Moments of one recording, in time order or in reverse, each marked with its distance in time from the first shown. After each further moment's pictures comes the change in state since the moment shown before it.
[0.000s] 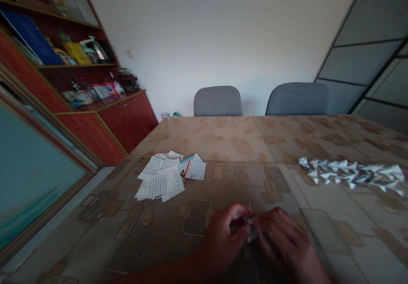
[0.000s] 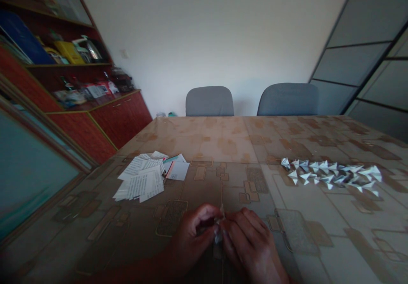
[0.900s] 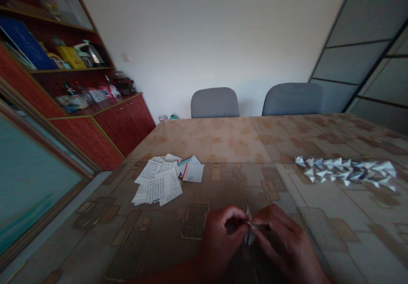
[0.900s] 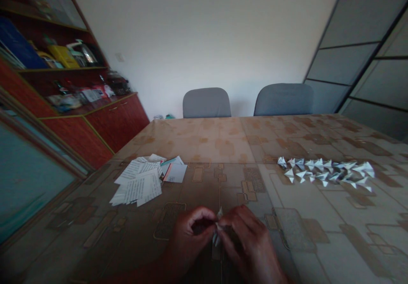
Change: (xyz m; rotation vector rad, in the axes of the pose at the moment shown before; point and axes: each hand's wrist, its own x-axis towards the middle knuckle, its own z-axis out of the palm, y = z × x) left_hand 0.004 0.001 0.003 0.024 0.163 -0.032; right_hand 0.000 -0.002 0.001 0.218 0.018 0.215
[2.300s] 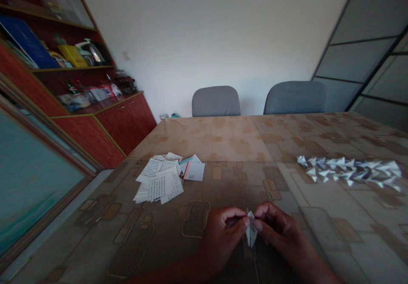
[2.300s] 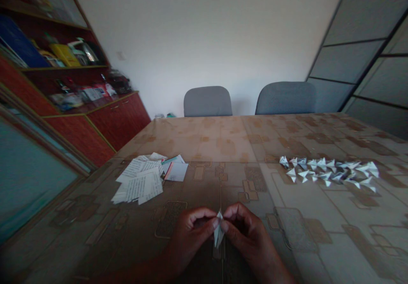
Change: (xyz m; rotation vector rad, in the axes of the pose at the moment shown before) left_hand 0.001 0.000 -0.004 -0.046 -0.066 -0.089; right_hand 0.004 0.008 0.008 0.669 -0.106 0.566
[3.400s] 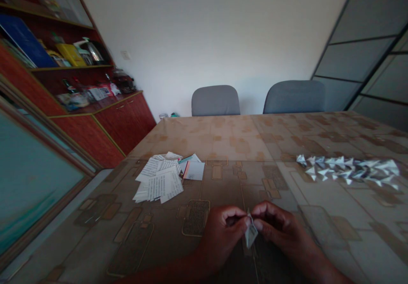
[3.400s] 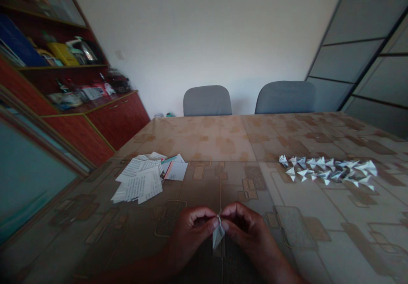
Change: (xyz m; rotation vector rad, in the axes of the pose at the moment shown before) left_hand 0.002 0.005 -0.001 0.027 -0.036 -0.016; right_hand 0.000 0.009 -0.008 0.079 -0.084 0.116
